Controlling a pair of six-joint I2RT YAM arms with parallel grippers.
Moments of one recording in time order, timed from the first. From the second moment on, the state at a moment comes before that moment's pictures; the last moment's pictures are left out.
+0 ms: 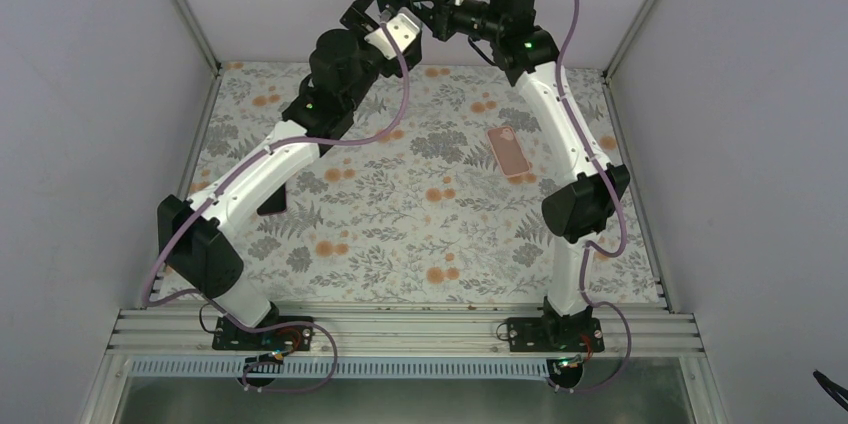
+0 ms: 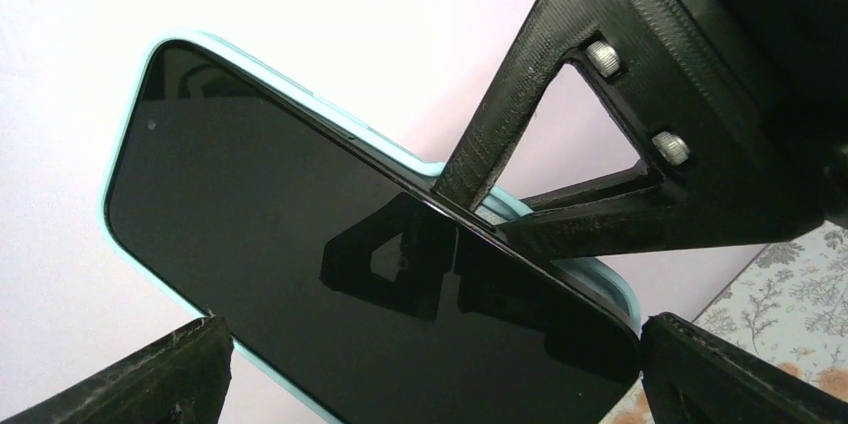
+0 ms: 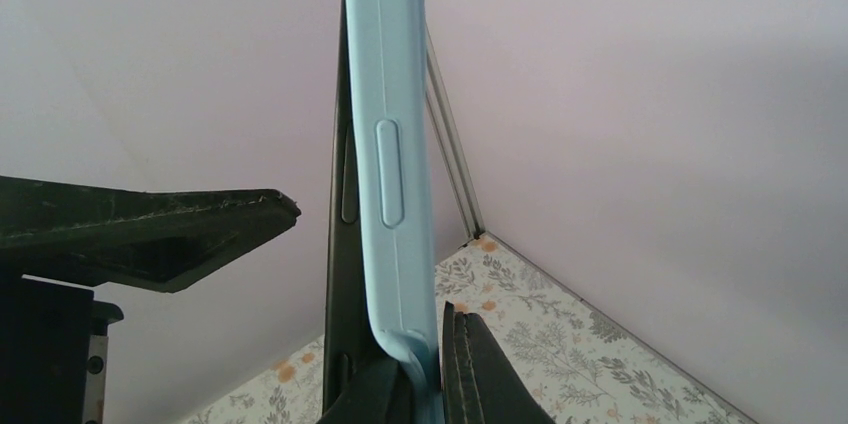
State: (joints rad) left arm -0.59 1.60 1.56 0.15 -0.16 0.59; right arm 0.39 2.01 2.29 -0.37 -0.71 0.21
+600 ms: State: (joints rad) left arm -0.65 1.68 1.40 0.72 -0.43 0.92; right arm 0.41 1.99 2.24 -0.25 -0.64 0.22
